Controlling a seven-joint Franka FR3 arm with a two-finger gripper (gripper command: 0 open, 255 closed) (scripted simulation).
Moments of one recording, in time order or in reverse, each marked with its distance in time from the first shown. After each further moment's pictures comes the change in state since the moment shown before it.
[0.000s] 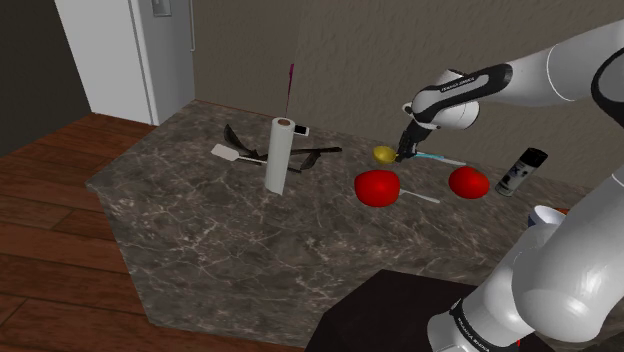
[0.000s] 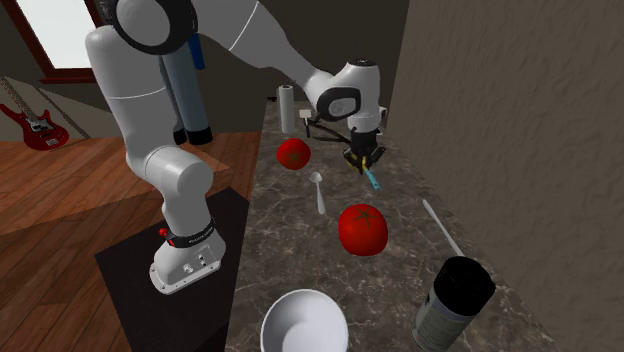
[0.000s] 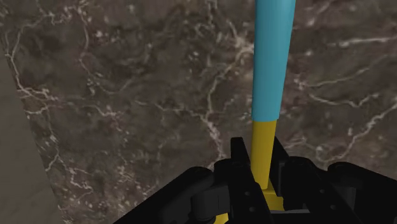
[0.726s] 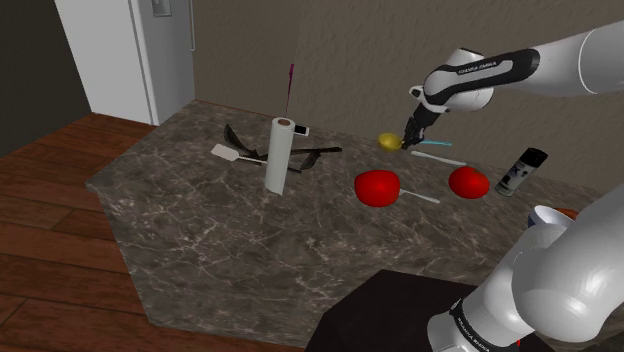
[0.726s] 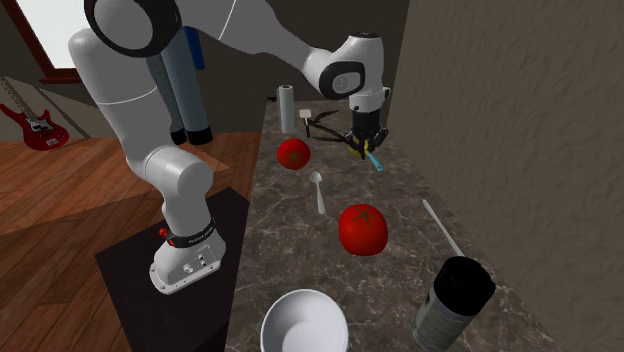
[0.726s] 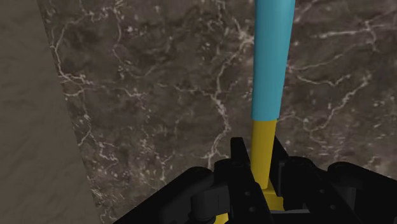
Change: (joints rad) arm -0.003 -0.095 0.017 0.074 -0.093 -0.146 0.074
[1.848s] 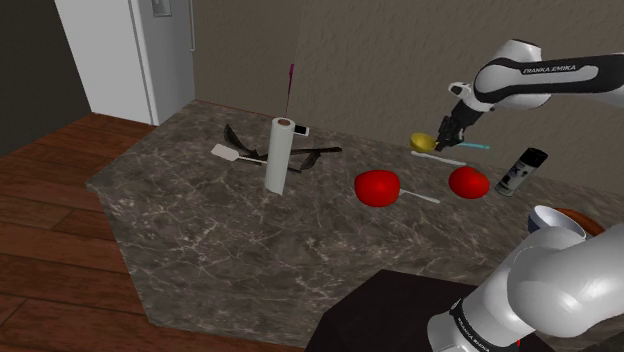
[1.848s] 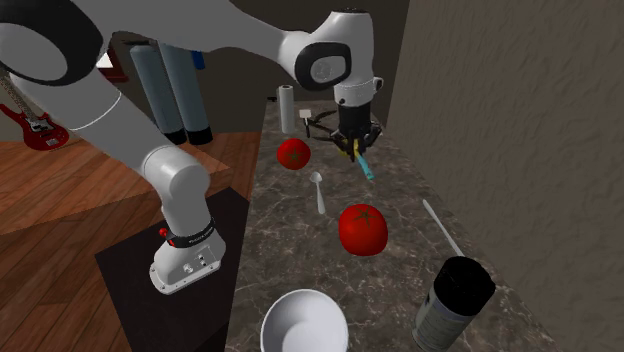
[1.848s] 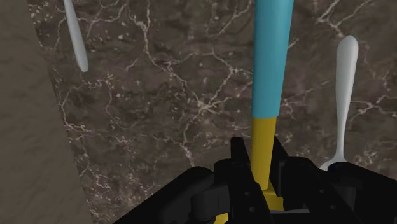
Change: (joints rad) arm -0.129 -0.326 0.023 -0.123 -0.216 -0.155 0.022
